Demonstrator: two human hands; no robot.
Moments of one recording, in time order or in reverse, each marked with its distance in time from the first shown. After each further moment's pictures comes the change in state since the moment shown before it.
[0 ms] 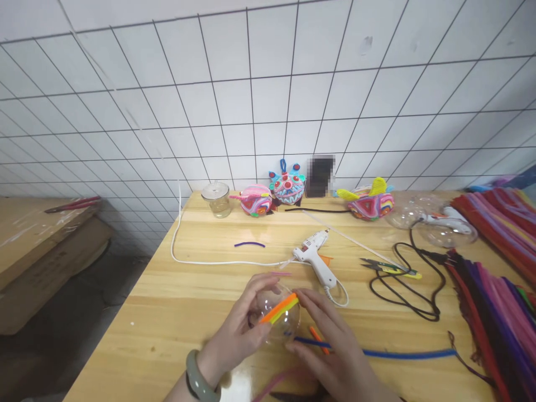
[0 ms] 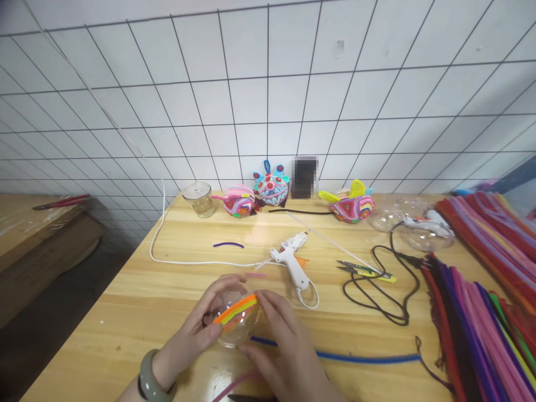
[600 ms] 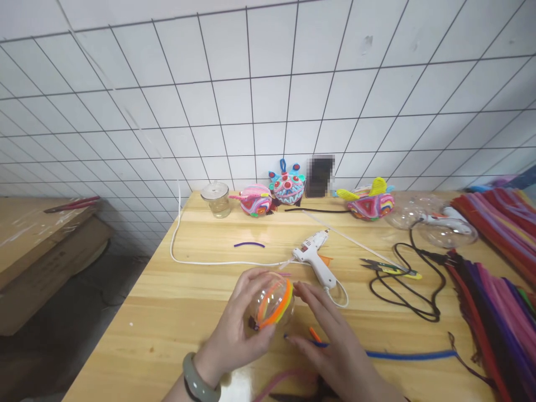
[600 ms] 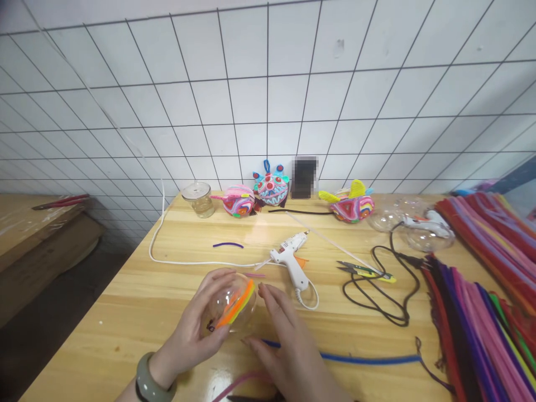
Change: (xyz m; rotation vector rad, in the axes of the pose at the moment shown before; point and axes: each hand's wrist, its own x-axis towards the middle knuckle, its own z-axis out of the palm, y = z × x) left_hand 0.002 -0.001 -0.001 0.299 0.085 0.186; right_hand 0.006 0.004 0.000 0.038 -0.048 0.071
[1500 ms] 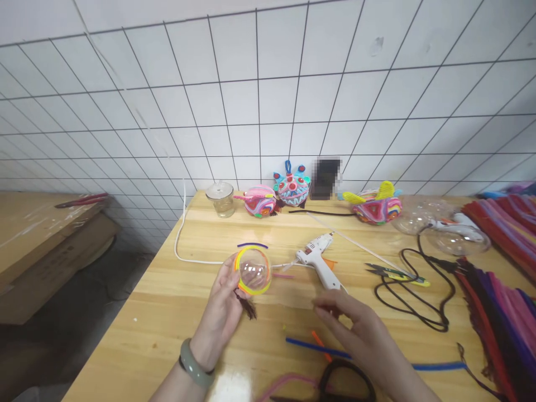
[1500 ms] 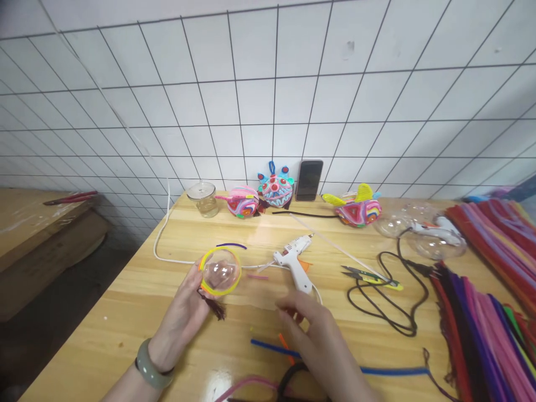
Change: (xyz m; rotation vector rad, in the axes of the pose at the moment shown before) left_hand 0.017 -0.013 -0.009 -0.888 0.608 -0.475; right_hand 0.021 0.019 -0.035 0.168 -0.114 0.244
